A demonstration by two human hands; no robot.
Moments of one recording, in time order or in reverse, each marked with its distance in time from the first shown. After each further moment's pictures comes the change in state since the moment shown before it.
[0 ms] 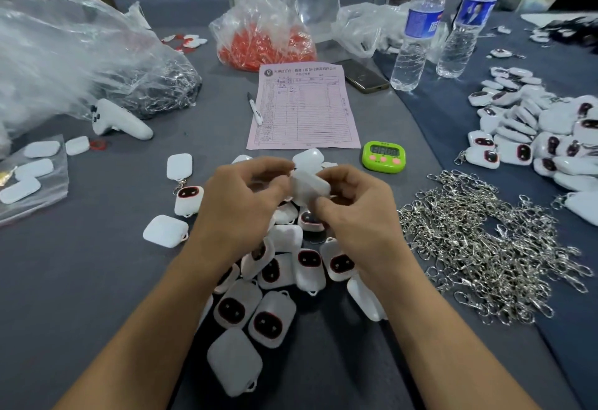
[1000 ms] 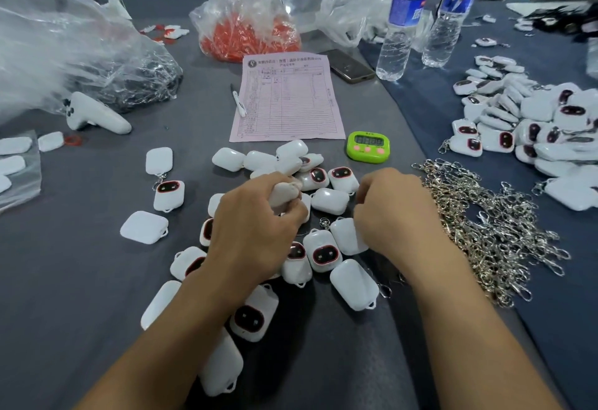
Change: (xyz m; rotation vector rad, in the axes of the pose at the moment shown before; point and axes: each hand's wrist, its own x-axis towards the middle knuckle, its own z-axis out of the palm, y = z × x) left_hand -0.029 0.007 0.036 0.266 0.031 0.066; right_hand 0.009 -0.016 -0.049 -1.328 0.061 0.191
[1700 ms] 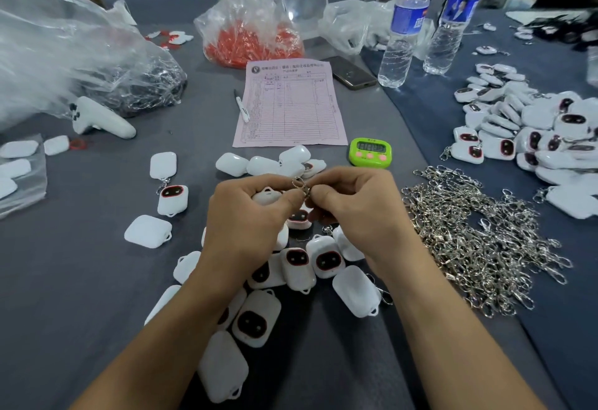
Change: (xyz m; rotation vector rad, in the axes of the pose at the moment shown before) left_hand 0.009 -0.002 -0.007 -0.439 0.013 -0.157; right_hand -0.007 -0.024 0.010 1.139 -0.111 -0.149
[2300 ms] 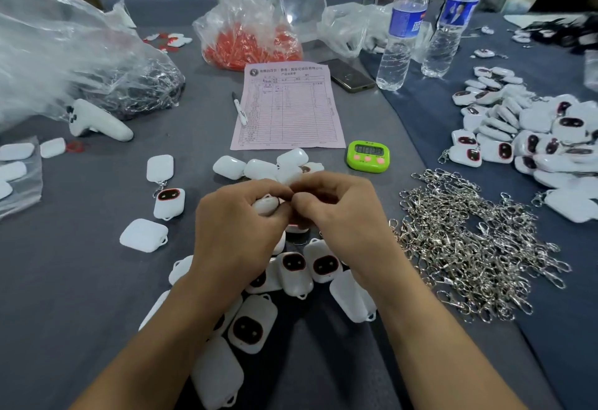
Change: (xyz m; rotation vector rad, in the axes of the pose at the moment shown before) left_hand -0.005 0.005 -0.005 0.316 0.060 0.178; right_hand -0.003 0.003 0.014 0.026 -0.043 -0.042
